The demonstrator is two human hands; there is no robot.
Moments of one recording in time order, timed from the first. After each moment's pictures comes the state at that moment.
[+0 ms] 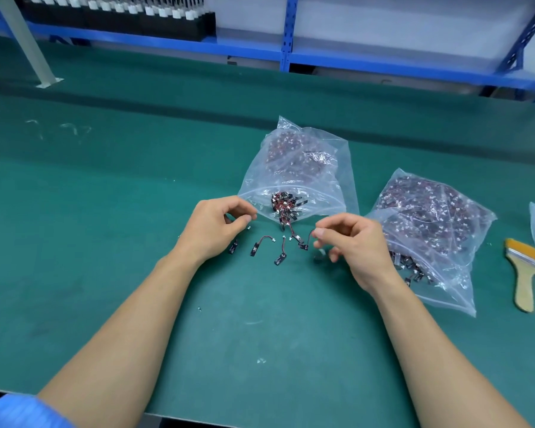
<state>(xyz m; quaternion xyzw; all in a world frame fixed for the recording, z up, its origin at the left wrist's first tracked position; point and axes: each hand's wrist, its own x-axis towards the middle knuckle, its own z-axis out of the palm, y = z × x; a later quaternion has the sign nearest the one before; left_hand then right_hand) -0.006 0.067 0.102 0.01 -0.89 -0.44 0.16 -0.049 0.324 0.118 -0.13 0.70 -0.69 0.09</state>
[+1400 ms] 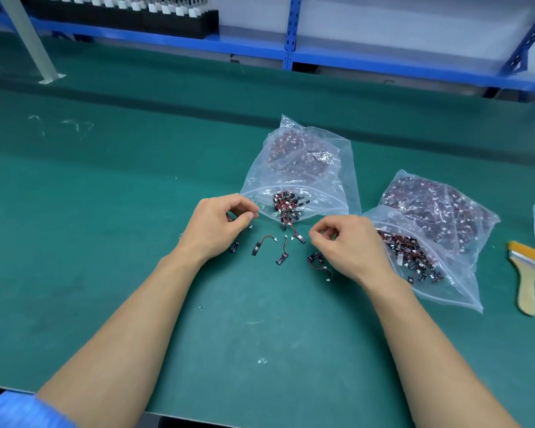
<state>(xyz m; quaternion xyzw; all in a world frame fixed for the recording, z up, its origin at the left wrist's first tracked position) -0.006 0.068 0.099 0.02 -0.88 -0.44 0.17 -0.057 0.315 0.120 -0.20 0.94 -0.29 -0.03</state>
